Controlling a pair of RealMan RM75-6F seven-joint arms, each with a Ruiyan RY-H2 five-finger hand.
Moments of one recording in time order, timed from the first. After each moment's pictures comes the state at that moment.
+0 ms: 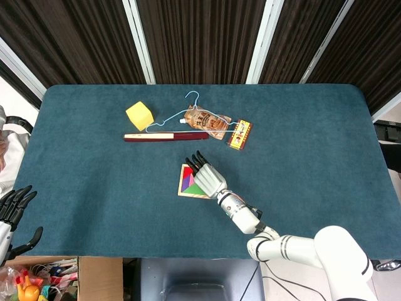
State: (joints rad) left arm -0.08 -1.03 0.03 -1.51 1.73 1.67 -0.34; right arm 1.01 -1.82 0.13 -1.13 -1.07 0.85 -1.10
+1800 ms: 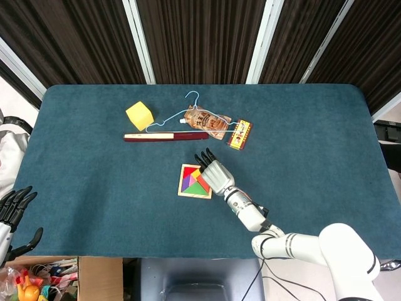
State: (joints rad) left arm -0.07 -1.03 0.04 -1.51 1.74 1.68 -0.35; right arm 1.02 -1.78 0.10 -1.16 -0.97 0.86 -1.04
